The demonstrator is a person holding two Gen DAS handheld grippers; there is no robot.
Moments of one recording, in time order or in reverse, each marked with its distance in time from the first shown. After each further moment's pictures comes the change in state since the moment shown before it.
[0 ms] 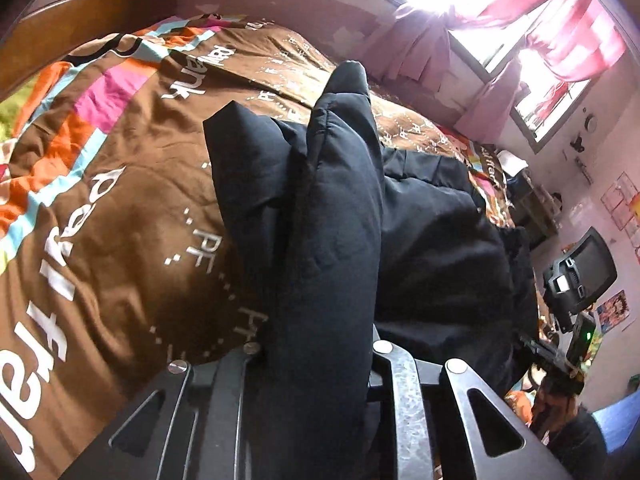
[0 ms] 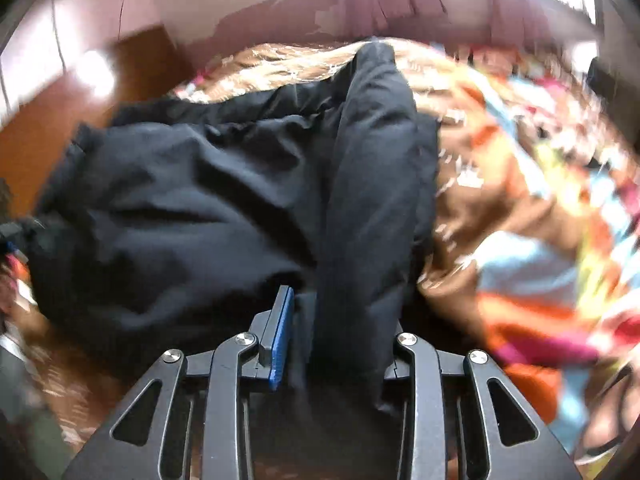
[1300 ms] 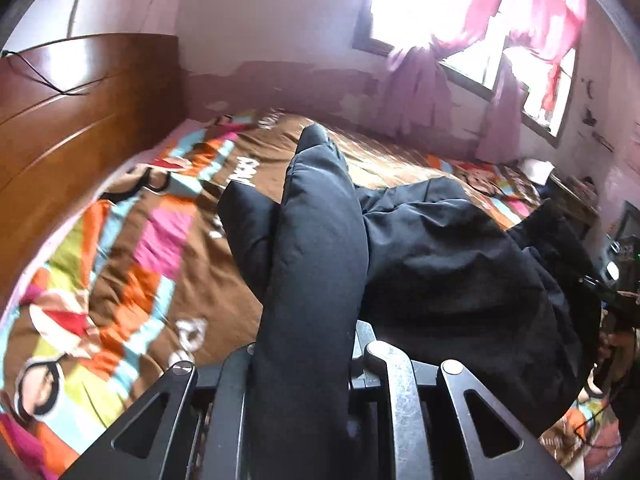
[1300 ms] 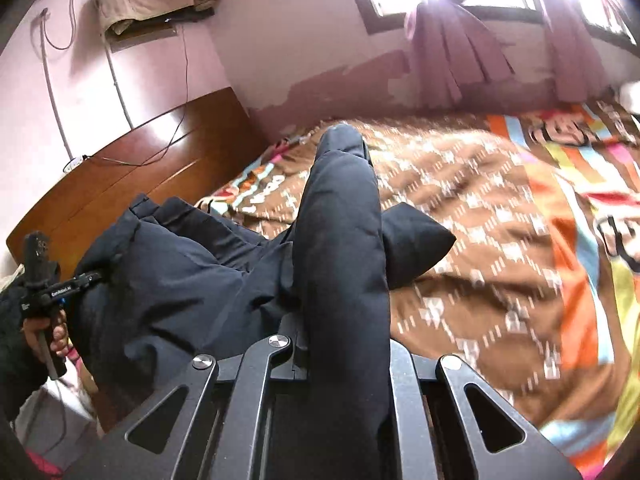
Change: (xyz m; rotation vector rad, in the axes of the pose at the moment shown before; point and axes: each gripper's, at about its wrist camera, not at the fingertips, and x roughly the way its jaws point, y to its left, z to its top) left arm -0.081 -0.033 0.100 0.204 -0.230 0.231; right arm -0.031 0.072 0.144 -0.015 -0.223 0.316
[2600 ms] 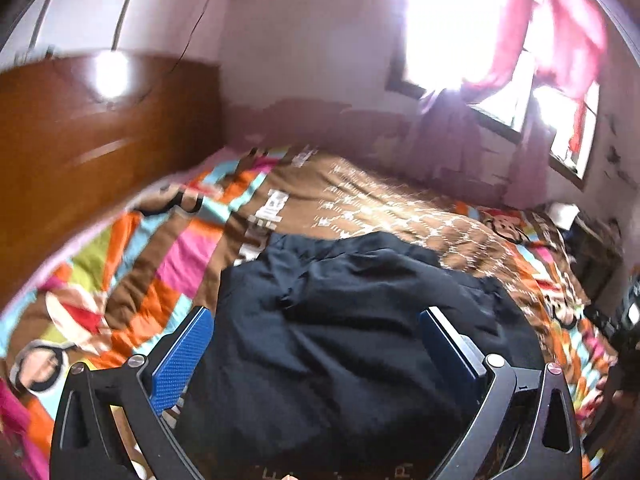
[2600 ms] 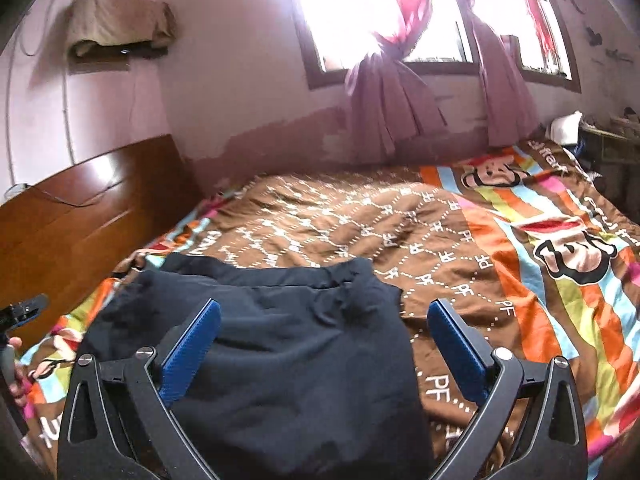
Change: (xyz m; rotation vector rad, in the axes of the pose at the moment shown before) left arm -0.027 -0.025 -0.021 -0.048 -0.181 0.104; right arm -0.004 0.037 -0.007 0.035 -0.231 -0.290
